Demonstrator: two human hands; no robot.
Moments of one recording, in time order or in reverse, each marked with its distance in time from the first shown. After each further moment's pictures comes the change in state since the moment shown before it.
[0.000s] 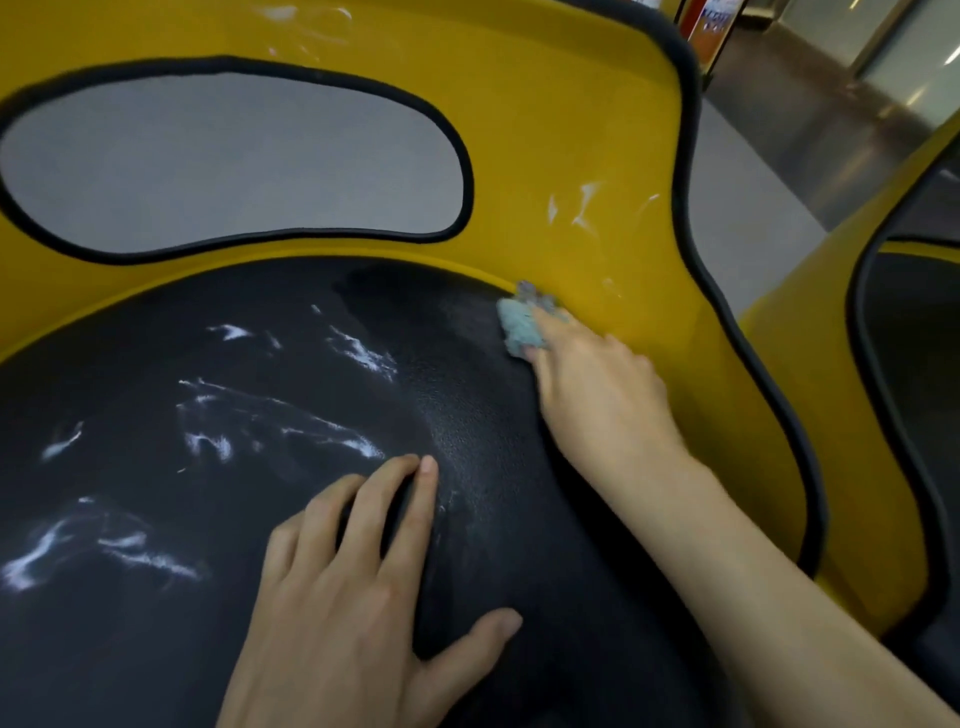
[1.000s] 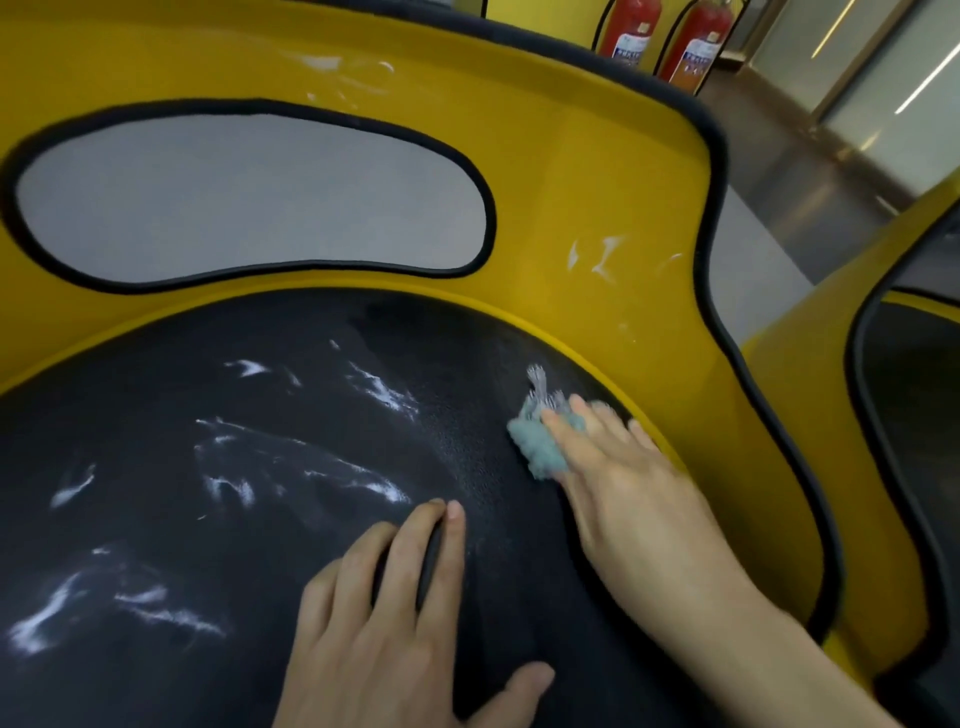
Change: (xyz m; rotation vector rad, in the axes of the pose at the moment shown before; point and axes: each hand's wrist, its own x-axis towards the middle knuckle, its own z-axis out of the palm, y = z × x) left_hand 0.003 -0.003 0.000 -0.041 -0.015 -0.009; right_hand -0.047 0.009 0.007 -0.056 -0.015 -0.166
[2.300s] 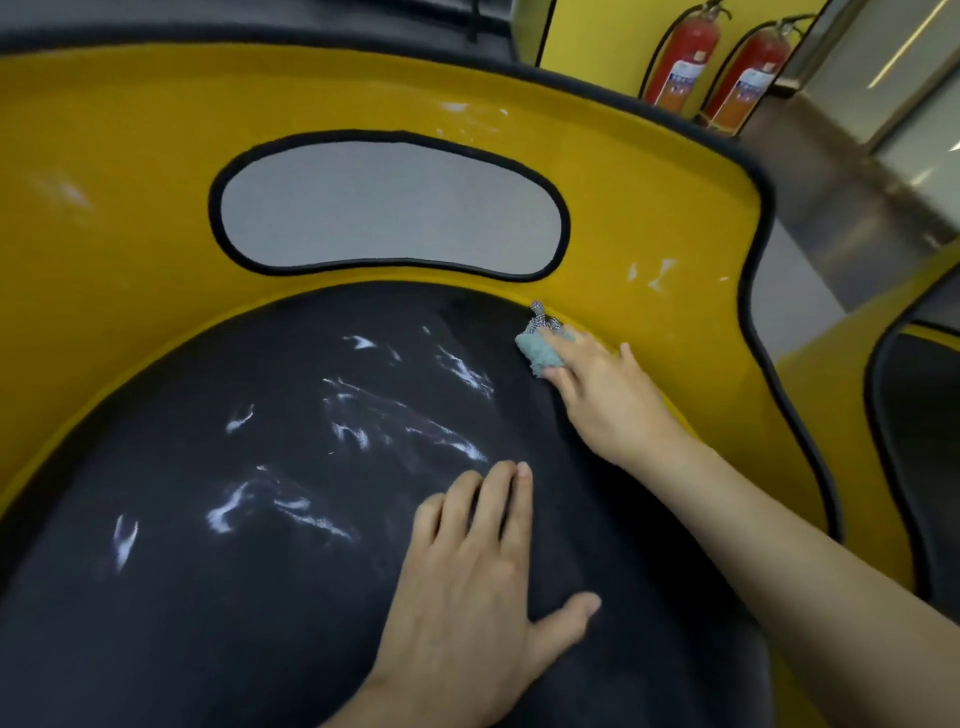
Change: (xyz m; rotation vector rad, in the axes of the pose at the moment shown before) left_hand -0.005 0.003 -0.015 -0.028 -0.115 0.021; right_hand 0.084 -0.032 -0.007 0.073 -0.174 0.043
